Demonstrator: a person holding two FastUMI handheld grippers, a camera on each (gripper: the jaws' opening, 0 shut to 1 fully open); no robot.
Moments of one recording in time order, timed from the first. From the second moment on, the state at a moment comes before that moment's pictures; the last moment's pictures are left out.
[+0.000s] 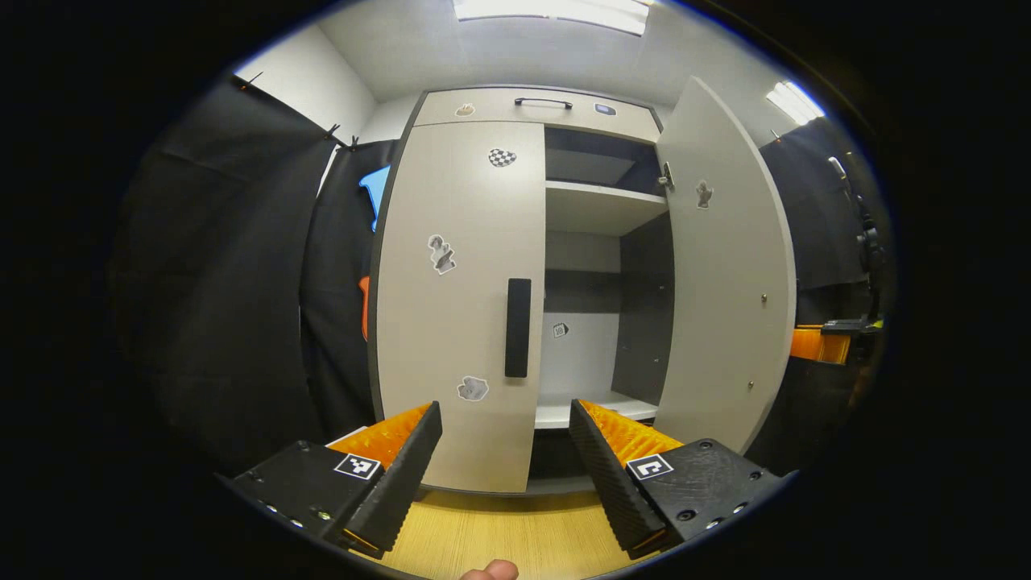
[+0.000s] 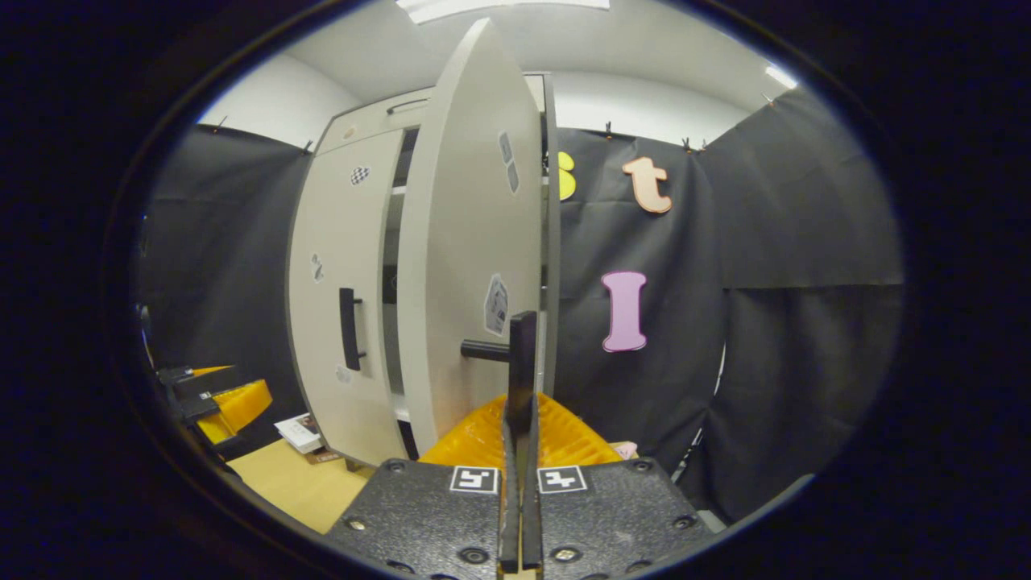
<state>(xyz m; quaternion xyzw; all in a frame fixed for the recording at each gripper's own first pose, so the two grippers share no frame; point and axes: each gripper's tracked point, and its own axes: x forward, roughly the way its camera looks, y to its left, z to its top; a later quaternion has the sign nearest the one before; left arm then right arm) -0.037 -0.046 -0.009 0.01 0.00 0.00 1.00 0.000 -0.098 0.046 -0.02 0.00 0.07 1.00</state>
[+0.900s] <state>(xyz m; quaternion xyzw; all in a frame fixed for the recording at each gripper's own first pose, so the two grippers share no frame) -0.039 -0.025 -0.014 0.00 0.00 0.02 1.00 -0.082 -0.079 0.058 0.00 -0.05 0.04 1.00</state>
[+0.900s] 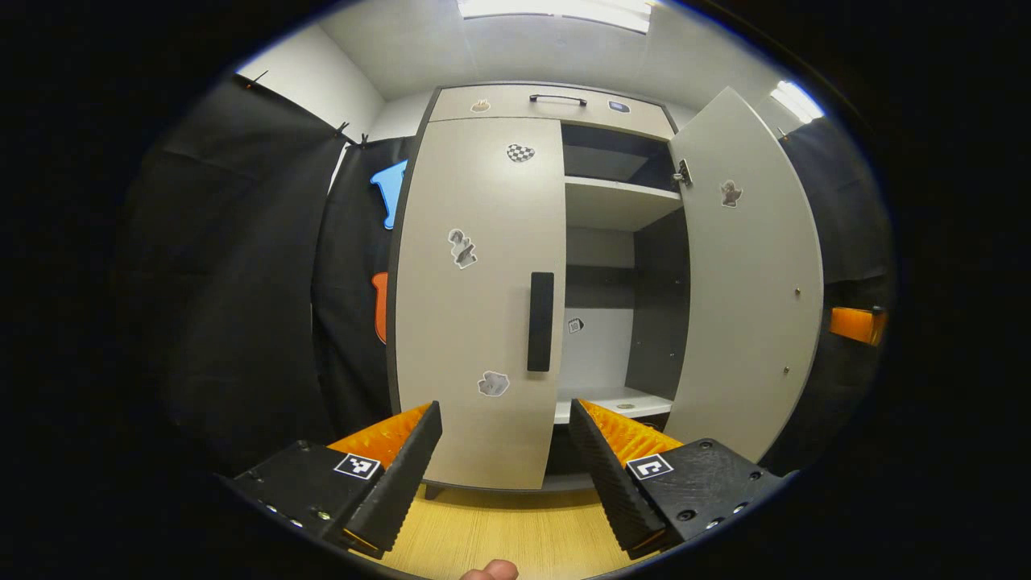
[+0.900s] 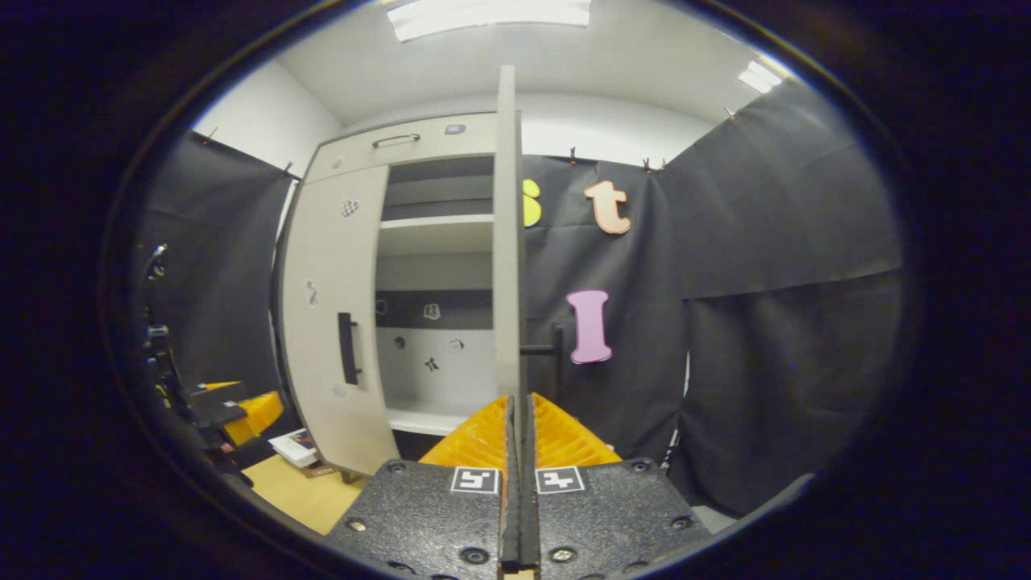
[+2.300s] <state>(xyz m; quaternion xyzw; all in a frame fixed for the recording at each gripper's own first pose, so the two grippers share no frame) 0.063 -0.034 0.002 0.00 -0.01 -0.04 1.00 -0.019 0.005 0.002 -0.02 0.00 0.07 1.00</state>
